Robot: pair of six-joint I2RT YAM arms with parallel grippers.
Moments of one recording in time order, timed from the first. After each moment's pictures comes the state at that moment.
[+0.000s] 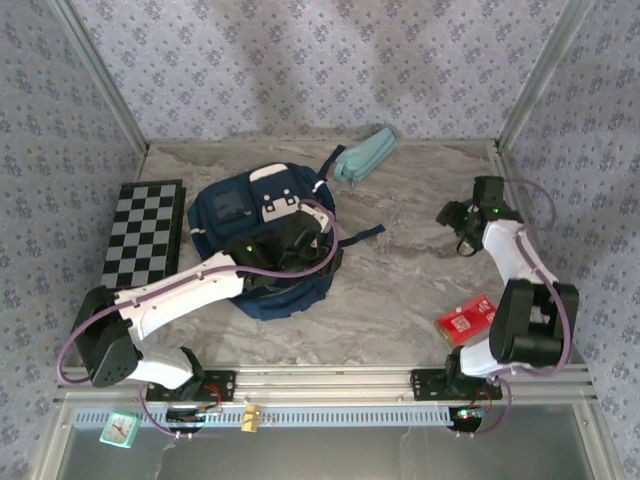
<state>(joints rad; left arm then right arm) -0.97 1.39 1.11 -0.45 -0.12 -0.51 -0.14 1.47 1.03 -0.55 -0.04 0.50</state>
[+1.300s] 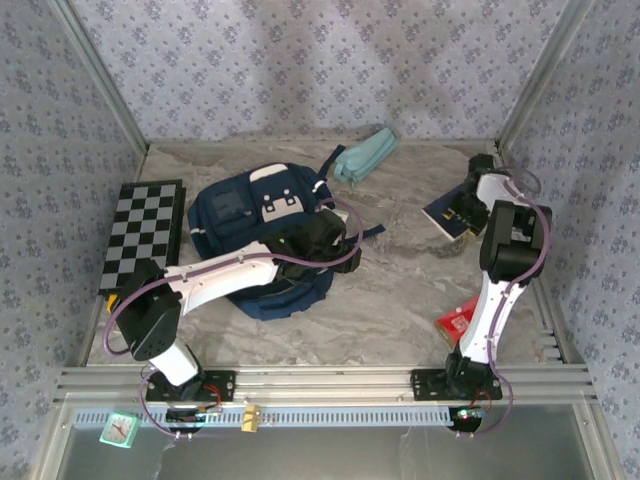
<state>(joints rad) -0.97 1.62 1.20 -0.40 -0.09 -0.57 -0.16 2.09 1.55 -0.79 0.03 0.48</state>
